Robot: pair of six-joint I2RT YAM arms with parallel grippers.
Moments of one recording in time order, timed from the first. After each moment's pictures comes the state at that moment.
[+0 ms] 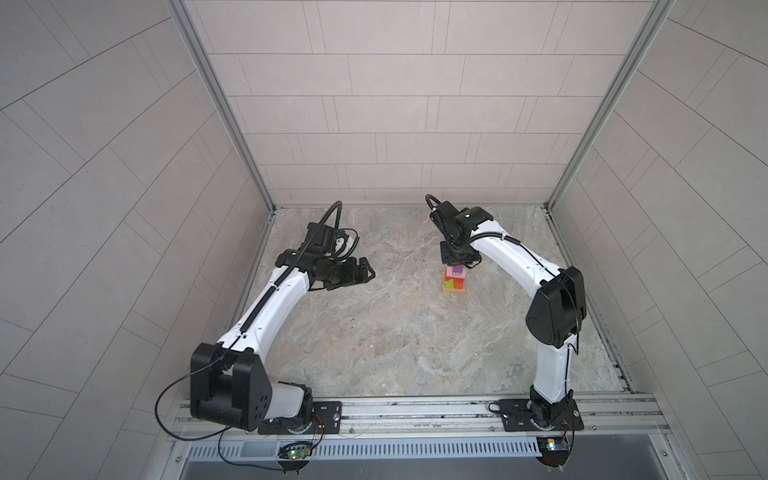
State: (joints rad) left arm -0.19 1.37 1.14 -0.81 0.48 -0.31; right arm 0.49 1.95 1.85 -1.26 0.27 0.52
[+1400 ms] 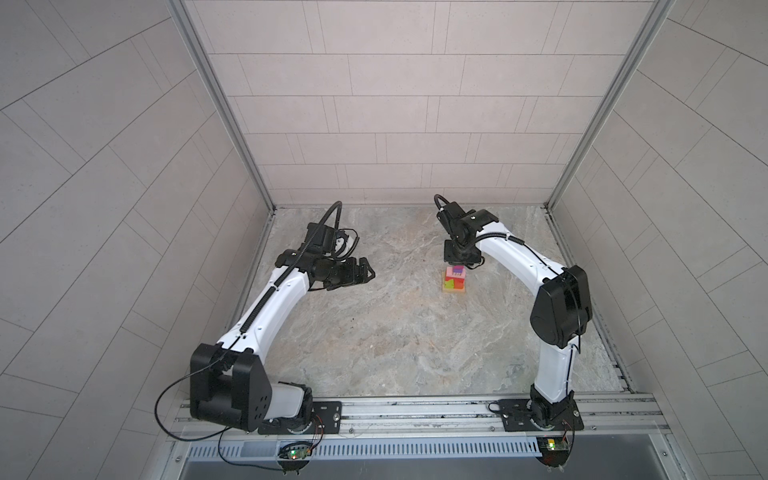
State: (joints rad) left arm -0.19 1.36 1.14 -0.81 0.48 -0.31; right arm 0.45 1.93 1.77 -1.15 0.21 0.60
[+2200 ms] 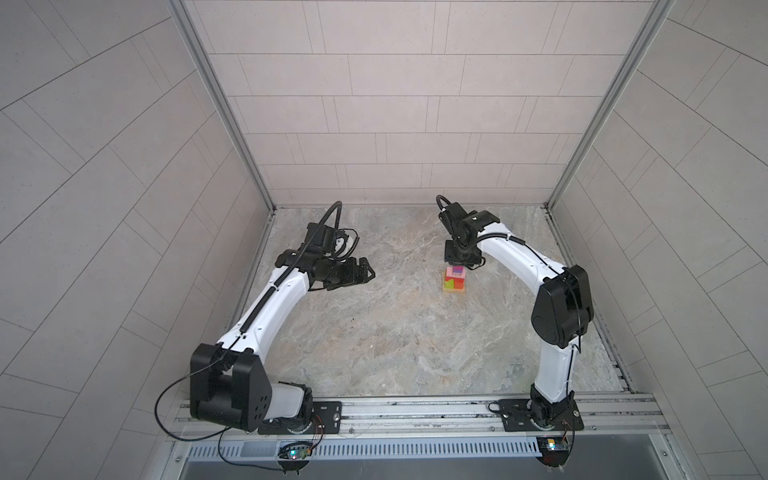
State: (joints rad) left arm -0.19 1.36 1.14 -0.81 0.48 -0.31; right arm 0.43 1.92 1.74 -1.12 0.19 0.61
